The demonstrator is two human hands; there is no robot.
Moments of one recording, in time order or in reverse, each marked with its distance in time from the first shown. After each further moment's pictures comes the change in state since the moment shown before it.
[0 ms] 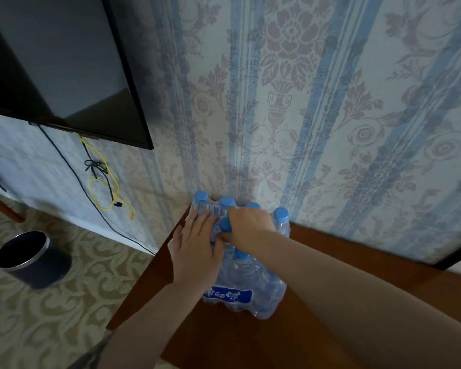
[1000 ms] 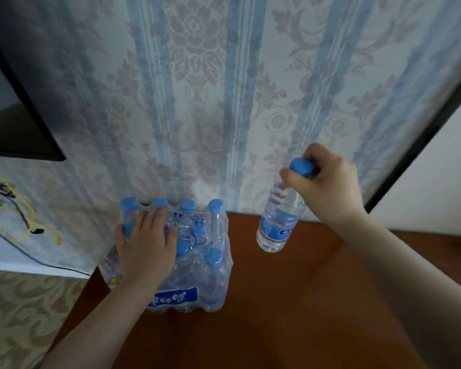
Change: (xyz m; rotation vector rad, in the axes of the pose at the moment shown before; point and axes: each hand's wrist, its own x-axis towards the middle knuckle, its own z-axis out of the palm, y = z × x) left_hand 0.020 0.028 0.012 0.192 -0.068 0.015; right_hand -0.142 0.154 -0.086 0.502 0.889 0.322
